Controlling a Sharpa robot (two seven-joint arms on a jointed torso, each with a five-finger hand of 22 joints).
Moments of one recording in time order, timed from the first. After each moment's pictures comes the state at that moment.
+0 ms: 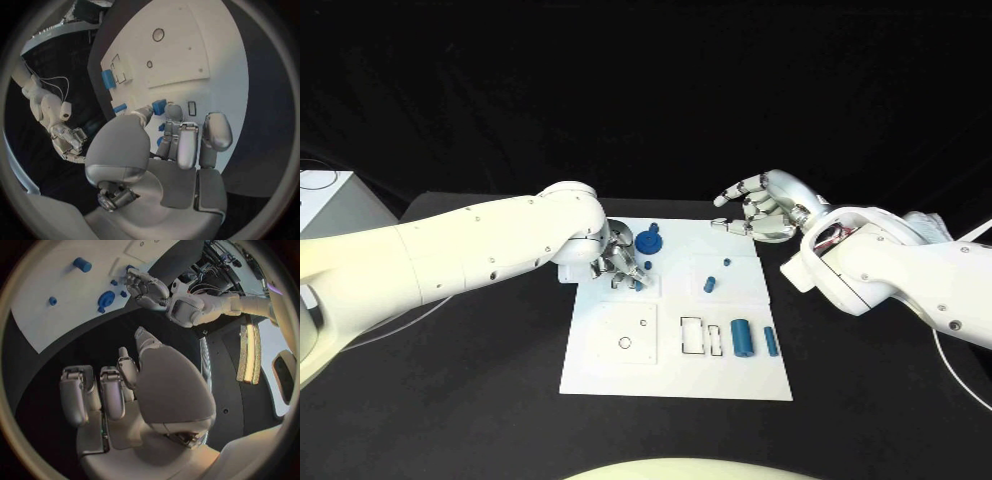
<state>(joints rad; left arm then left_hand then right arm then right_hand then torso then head) 1.34 -0.55 -0.12 1.26 -0.94 0.31 -0.60 1.19 -0.06 0.35 0.29 0.07 0.78 0.11 0.73 0.65 1.03 0.04 1.03 0.74 1.47 -0.01 1.47 1.31 0.10 1.26 0.09 1.40 1.13 1.34 -0.86 -0.14 1.64 -0.93 -0.53 -0.05 1.45 -0.15 0.17 0.28 0.15 0.86 0.18 0.19 0.36 1.29 0.09 1.31 1.31 1.46 0.01 1.57 1.31 0.01 1.46 0.12 1.52 1.31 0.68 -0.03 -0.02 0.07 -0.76</state>
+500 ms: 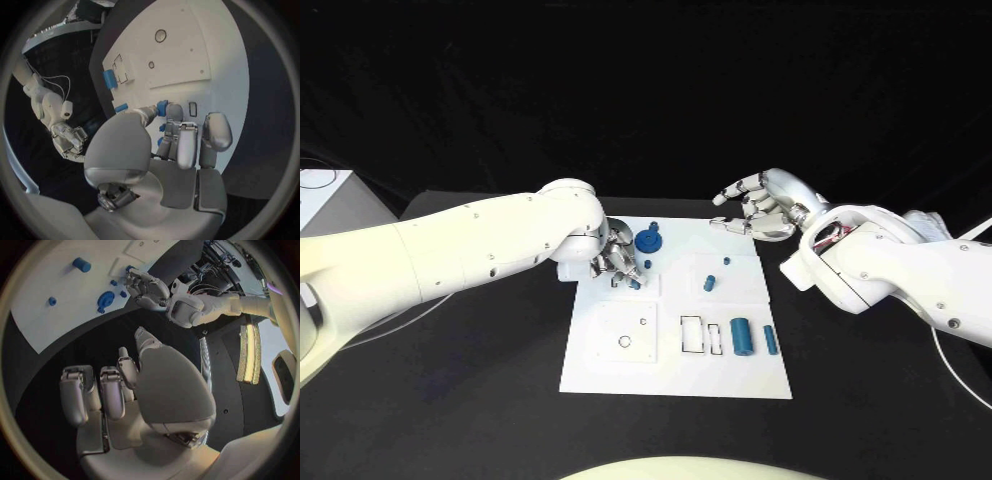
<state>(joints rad) 1.35 -0.55 -0.12 1.25 -0.93 0.33 -0.59 1.27 -0.09 0.56 0.24 0.06 0.77 0.11 0.71 0.66 1.01 0.03 1.03 0.72 1.47 -0.02 1.47 1.31 0.10 1.26 0.09 1.40 1.14 1.34 -0.86 -0.14 1.64 -0.93 -0.53 -0.05 1.45 -0.15 0.17 0.28 0.15 0.86 0.18 0.19 0.36 1.29 0.09 1.31 1.31 1.46 0.01 1.57 1.31 0.01 1.46 0.12 1.52 1.31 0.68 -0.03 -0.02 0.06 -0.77</state>
